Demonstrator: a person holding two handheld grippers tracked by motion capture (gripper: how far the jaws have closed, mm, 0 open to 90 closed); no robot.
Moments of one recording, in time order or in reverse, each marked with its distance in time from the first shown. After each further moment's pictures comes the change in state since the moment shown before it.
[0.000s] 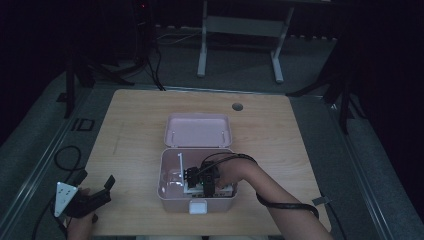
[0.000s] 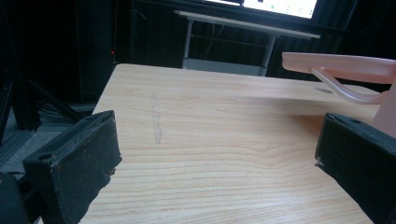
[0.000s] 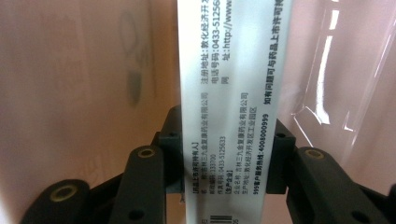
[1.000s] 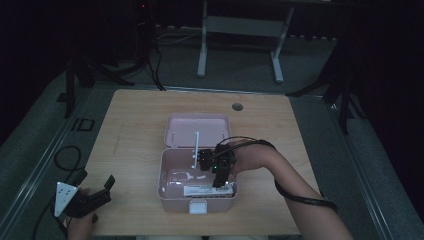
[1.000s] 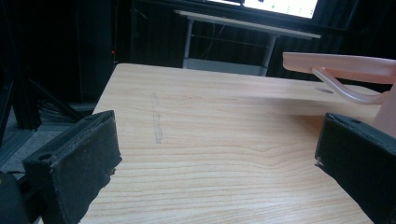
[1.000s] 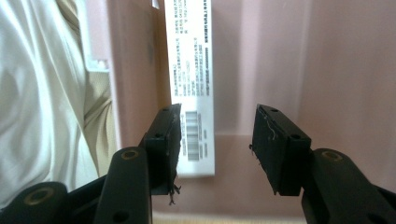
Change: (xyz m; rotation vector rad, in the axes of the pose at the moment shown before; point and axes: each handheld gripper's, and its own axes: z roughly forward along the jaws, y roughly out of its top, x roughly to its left) left arm 0.000 0.000 0.000 0.001 0.001 -0.003; right arm 0.000 -0.044 -0.071 -0.149 -0.042 0.033
